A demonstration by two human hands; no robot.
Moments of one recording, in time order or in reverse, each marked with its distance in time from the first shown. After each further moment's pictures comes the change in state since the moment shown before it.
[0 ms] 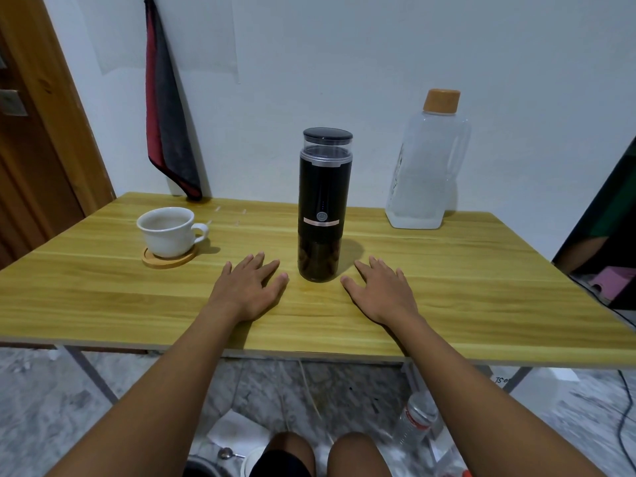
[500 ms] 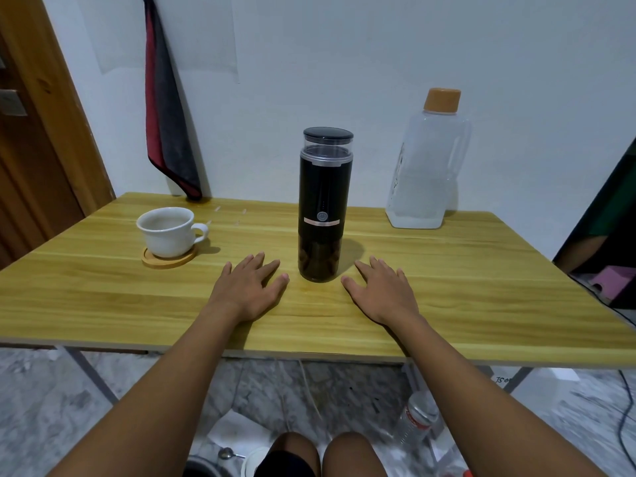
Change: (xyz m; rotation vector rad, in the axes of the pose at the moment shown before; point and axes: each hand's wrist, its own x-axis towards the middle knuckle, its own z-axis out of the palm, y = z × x) left_hand 0.002 -0.001 0.001 0.008 0.005 -0.003; right_hand -0.001 -0.001 -0.002 0.000 0.008 -0.004
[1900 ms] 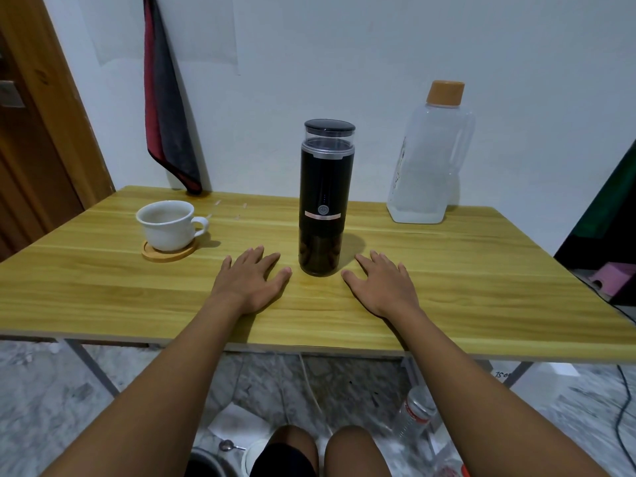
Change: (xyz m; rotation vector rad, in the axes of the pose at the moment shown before) left_hand 0.002 0.003 0.001 -0.004 0.003 -0.031; right_hand 0.001 -0.001 -0.001 0.001 -0.027 0.021
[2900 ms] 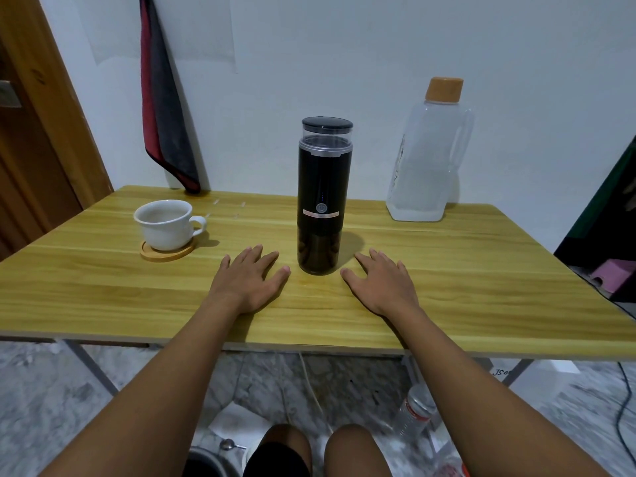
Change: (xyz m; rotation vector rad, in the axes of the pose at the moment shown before) left_hand -0.003 0.001 -0.002 0.011 -0.020 0.004; right_hand 0.002 0.002 0.003 0.022 0.035 0.000
